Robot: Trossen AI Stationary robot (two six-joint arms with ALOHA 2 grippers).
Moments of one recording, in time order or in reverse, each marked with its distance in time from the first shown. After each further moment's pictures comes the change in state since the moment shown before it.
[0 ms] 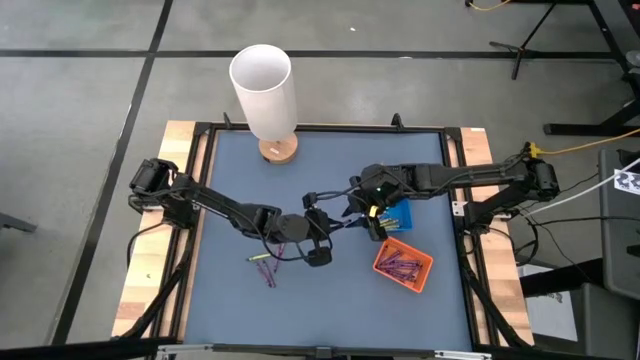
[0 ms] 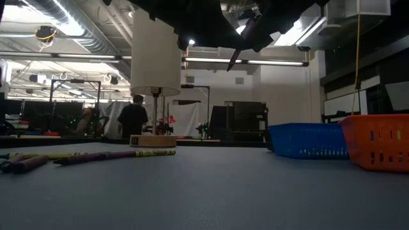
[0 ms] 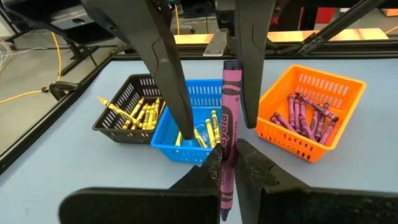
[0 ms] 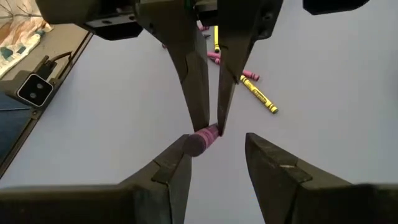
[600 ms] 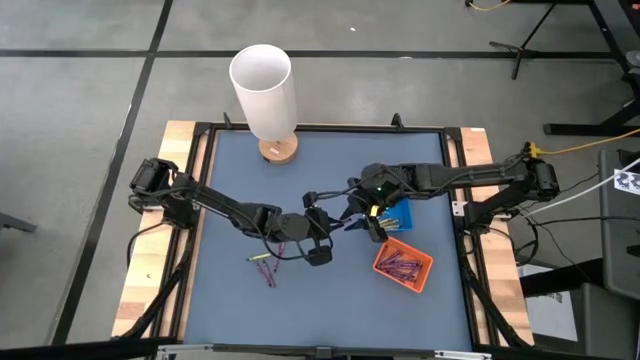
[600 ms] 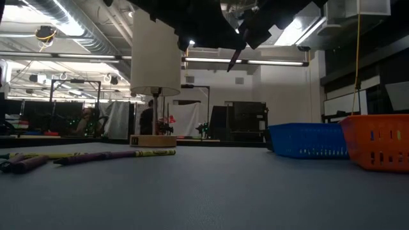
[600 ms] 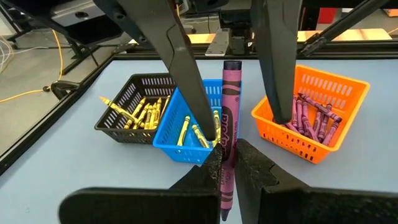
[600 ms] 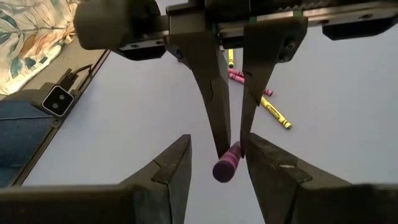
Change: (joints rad) left arm 0.006 0.000 0.000 0.001 0.000 -0.001; right arm 0.000 0.000 0.000 0.045 -0.060 0.011
